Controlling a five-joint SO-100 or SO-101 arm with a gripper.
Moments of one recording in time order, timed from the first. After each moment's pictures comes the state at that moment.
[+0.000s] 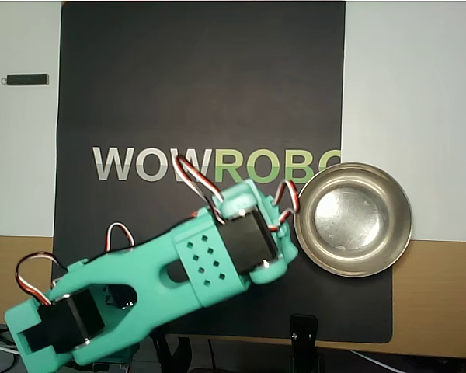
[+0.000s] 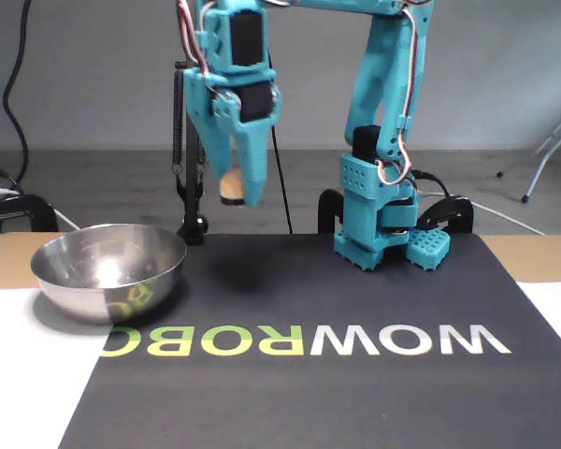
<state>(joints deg) 62.5 98.3 91.1 96.1 -110.0</state>
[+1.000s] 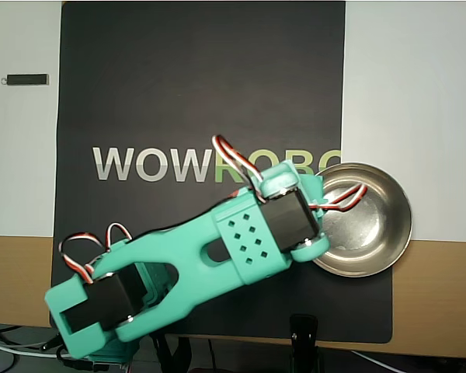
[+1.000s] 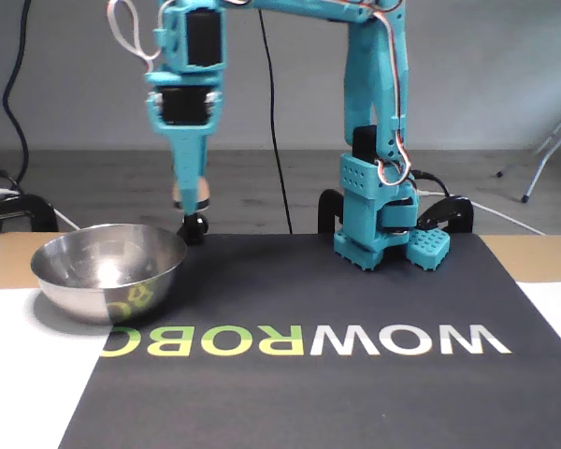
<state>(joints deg) 62.2 82.2 71.9 96.2 -62.9</state>
